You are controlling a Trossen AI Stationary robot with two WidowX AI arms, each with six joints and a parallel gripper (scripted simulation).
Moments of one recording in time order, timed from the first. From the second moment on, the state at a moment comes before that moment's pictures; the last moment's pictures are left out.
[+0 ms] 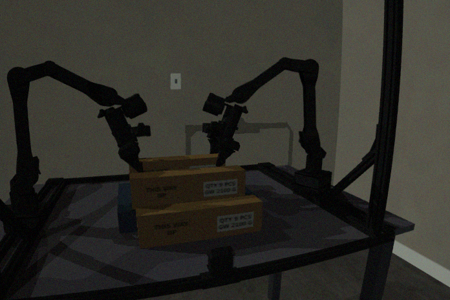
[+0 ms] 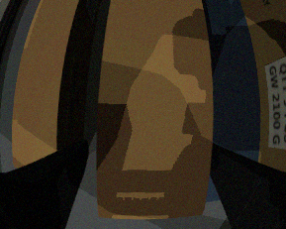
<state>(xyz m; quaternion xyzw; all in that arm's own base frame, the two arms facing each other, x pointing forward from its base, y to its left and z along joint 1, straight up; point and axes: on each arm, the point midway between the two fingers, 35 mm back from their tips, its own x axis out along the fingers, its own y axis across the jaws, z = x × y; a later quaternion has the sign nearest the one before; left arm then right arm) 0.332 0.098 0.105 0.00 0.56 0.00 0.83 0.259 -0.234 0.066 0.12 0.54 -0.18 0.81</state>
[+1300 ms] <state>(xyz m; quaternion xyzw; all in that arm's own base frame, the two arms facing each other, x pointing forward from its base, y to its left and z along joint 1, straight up) 0.331 0.098 0.173 0.00 0.56 0.00 0.83 0.258 -0.233 0.133 0.12 0.55 -0.18 0.81</state>
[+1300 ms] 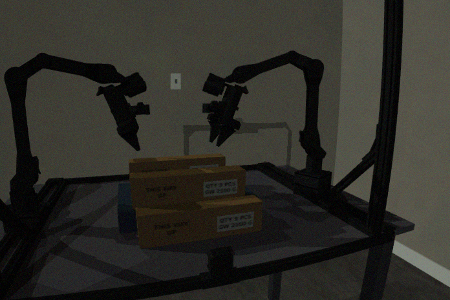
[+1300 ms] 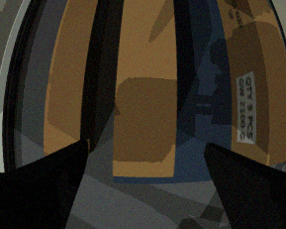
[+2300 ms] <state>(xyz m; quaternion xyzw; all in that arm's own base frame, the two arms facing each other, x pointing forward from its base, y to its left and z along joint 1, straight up) 0.242 0.047 0.180 0.00 0.55 -0.01 0.83 0.199 -0.150 0.139 0.12 0.54 -0.18 0.81</state>
